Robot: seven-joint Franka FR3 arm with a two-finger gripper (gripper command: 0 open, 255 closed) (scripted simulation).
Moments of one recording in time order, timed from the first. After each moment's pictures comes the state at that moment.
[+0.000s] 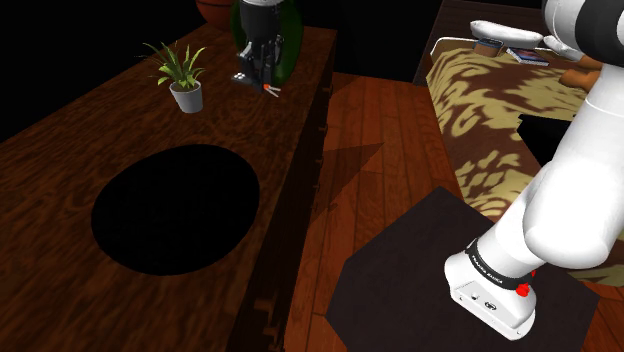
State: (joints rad) arm 0.20 0.22 0.31 -1.48 -0.11 1.76 0.10
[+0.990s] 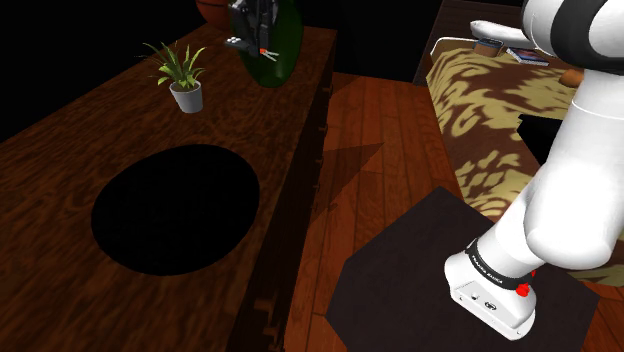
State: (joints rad) arm 0.23 0.29 0.32 -1.18 -0.13 1.53 0.10
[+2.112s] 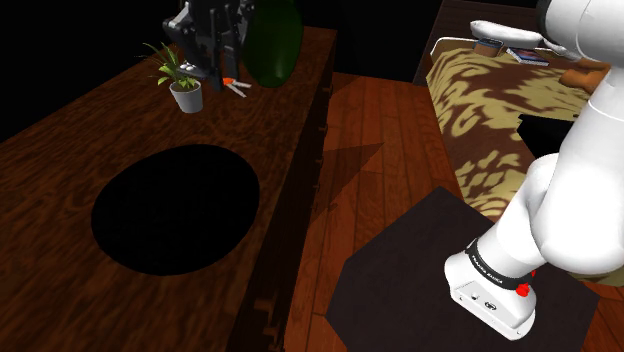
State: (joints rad) arm 0.42 0.21 0.43 -1.25 -0.15 1.50 0.40
